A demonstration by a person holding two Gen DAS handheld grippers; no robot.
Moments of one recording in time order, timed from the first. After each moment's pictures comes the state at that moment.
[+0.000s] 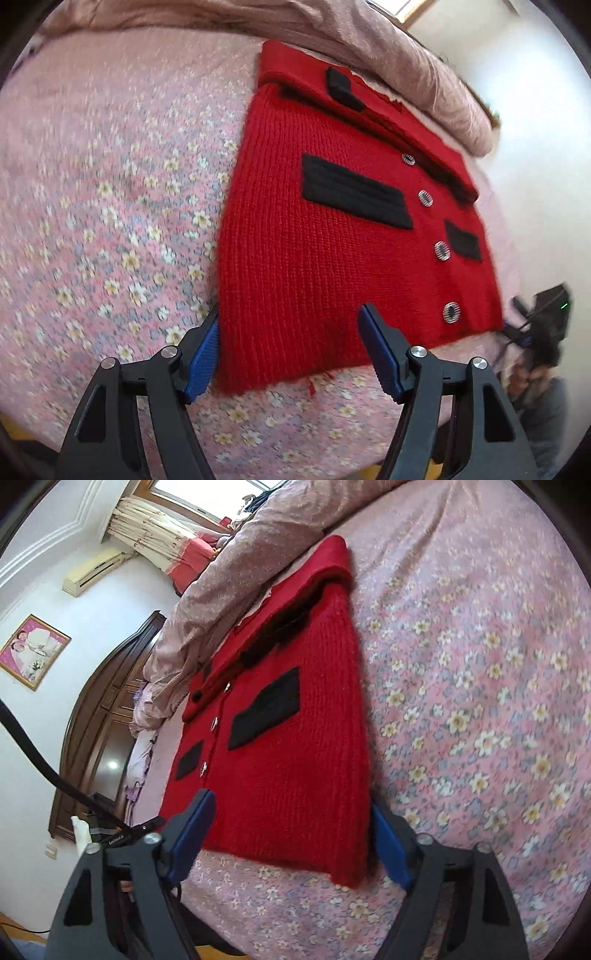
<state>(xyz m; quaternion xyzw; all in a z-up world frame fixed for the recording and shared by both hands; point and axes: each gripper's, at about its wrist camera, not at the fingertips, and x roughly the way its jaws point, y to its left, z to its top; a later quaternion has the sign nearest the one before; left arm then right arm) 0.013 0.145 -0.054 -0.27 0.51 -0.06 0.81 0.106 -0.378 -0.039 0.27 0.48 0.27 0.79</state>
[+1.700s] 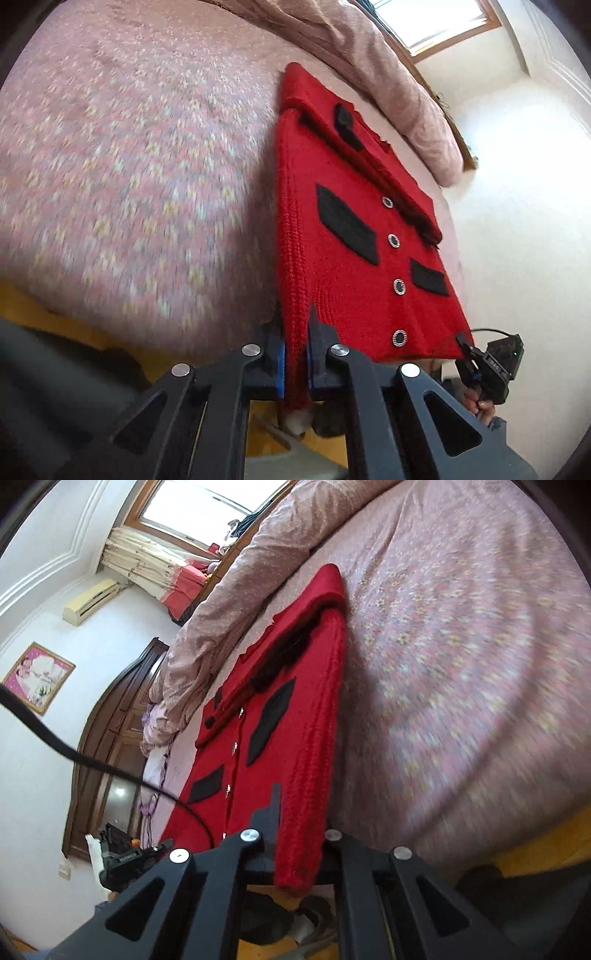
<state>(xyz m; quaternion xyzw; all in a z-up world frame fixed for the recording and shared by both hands) -0.104 0.177 -0.028 -0.38 0.49 -0.08 0.78 -0.011 -0.401 -0.001 0.31 0.45 0.24 0.80</state>
